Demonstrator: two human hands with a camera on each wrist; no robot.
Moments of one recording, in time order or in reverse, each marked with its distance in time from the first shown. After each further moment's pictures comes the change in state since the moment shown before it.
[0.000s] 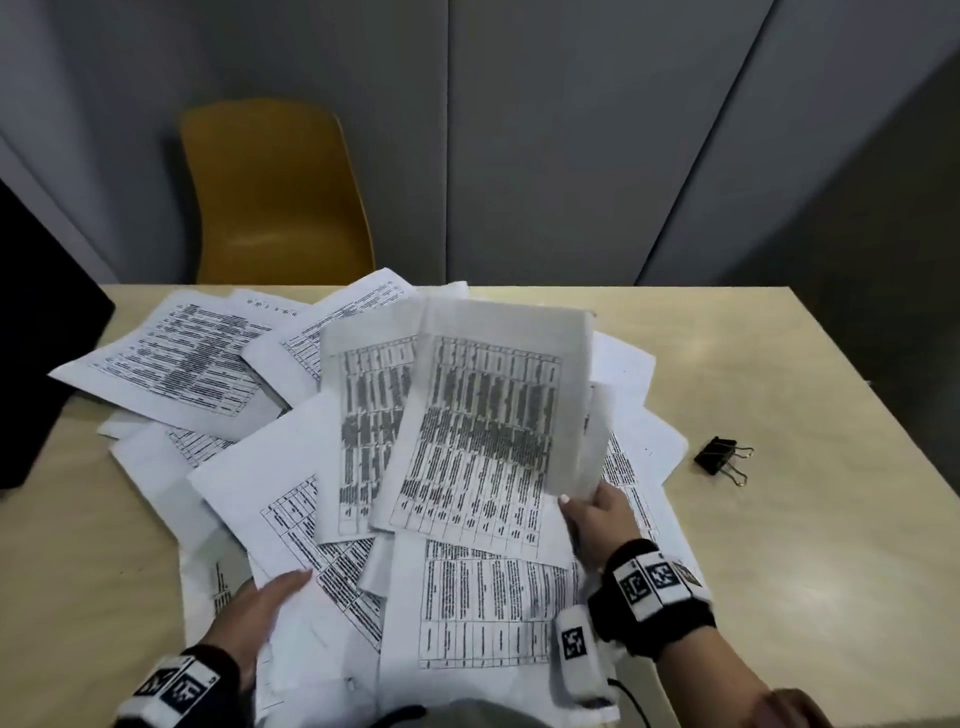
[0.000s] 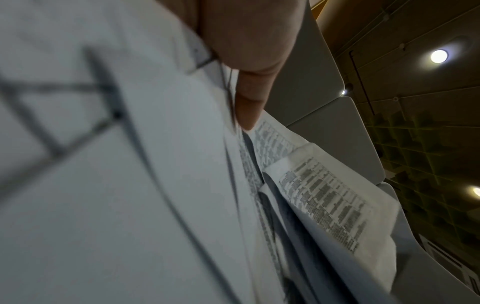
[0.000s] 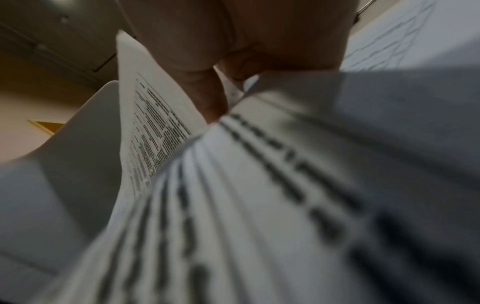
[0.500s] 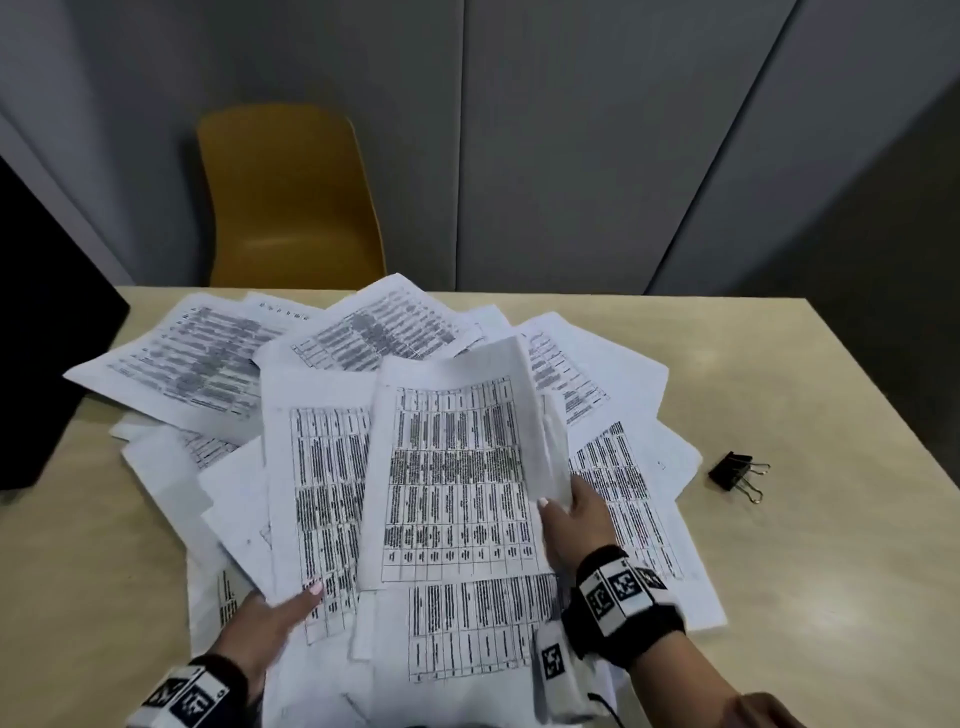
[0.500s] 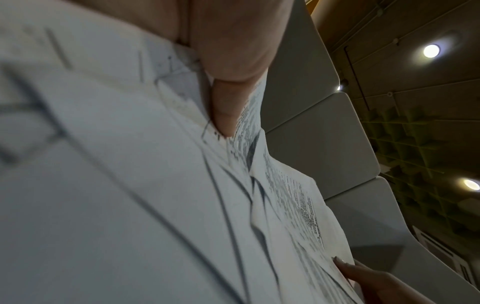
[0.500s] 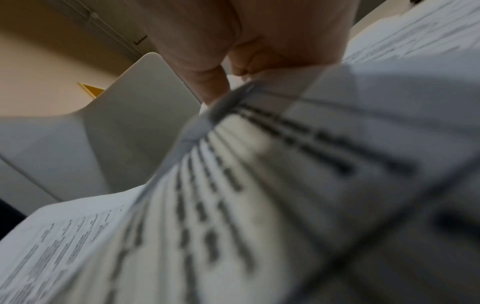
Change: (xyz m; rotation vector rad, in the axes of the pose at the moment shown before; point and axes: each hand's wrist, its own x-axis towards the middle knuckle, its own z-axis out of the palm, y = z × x) left_hand -0.019 0.015 0.017 0.082 0.049 0.074; right_hand -0.008 -0.004 0.029 -0.254 -0.022 -0.116
